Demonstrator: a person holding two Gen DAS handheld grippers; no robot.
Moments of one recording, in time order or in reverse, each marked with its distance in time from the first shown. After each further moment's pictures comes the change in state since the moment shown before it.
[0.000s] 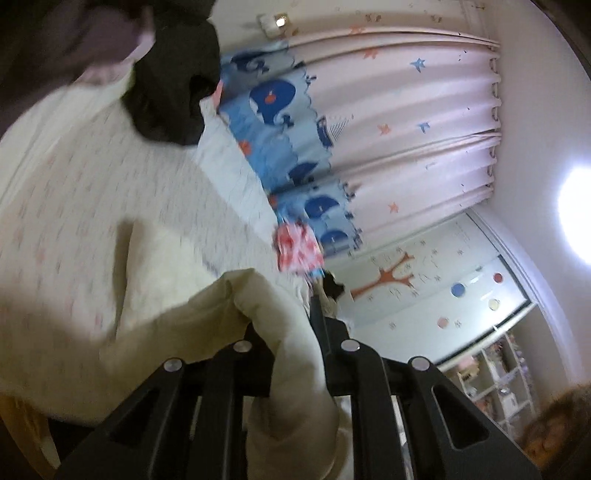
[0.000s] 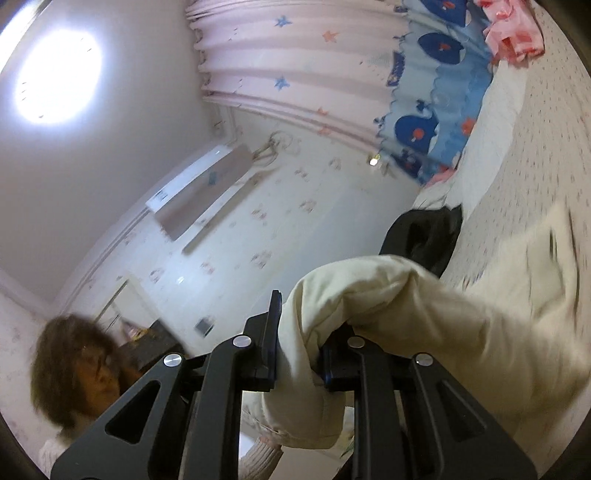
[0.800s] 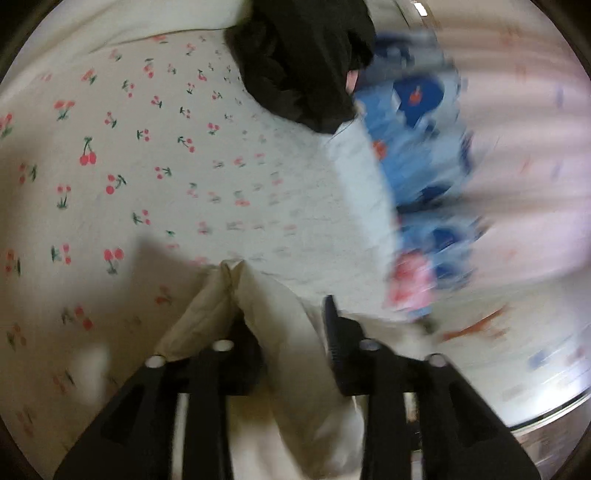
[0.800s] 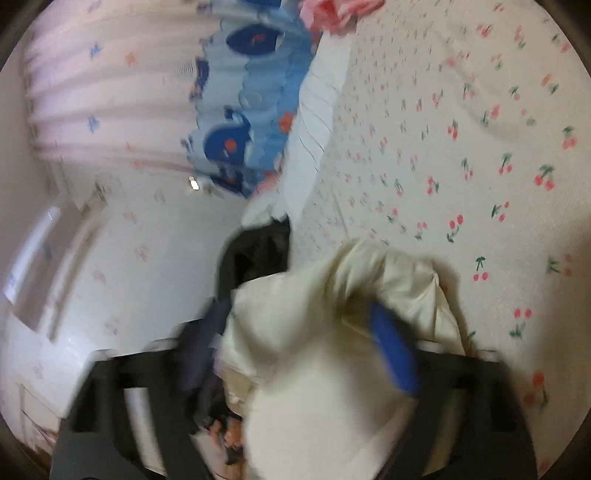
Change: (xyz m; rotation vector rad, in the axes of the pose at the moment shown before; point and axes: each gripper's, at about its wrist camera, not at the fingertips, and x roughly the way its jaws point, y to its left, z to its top) left arm 0.153 0.172 0.076 -0.319 -0.007 0.283; right arm 0.039 -0.211 0.063 0.303 -0.120 -0.488
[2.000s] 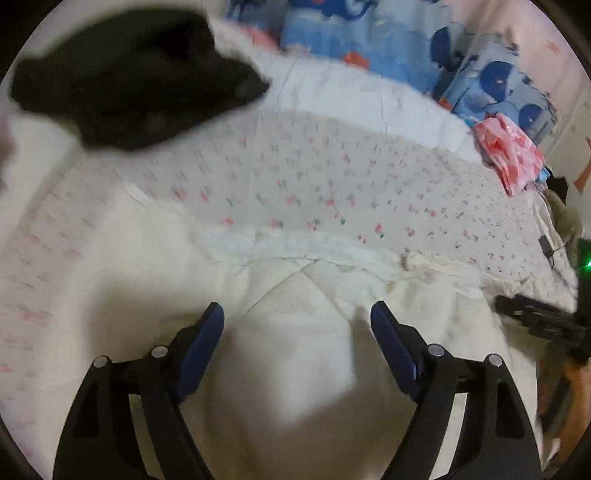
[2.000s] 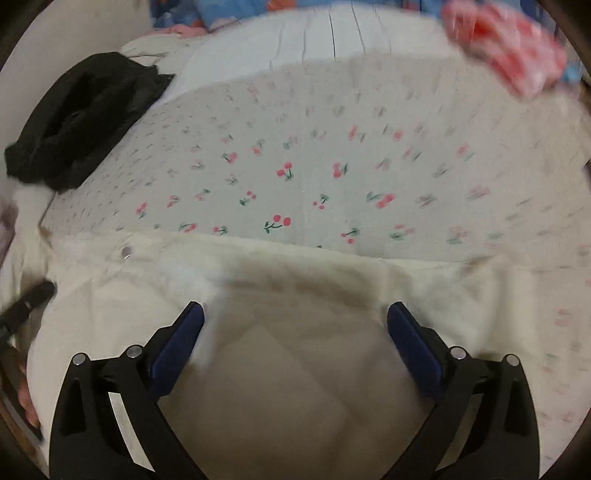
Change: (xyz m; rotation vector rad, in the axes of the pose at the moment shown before) left arm 0.174 -0.113 -0.111 0.832 -0.014 0.657; right arm 0.219 0.053 -0.069 -0.831 0.368 -0.859
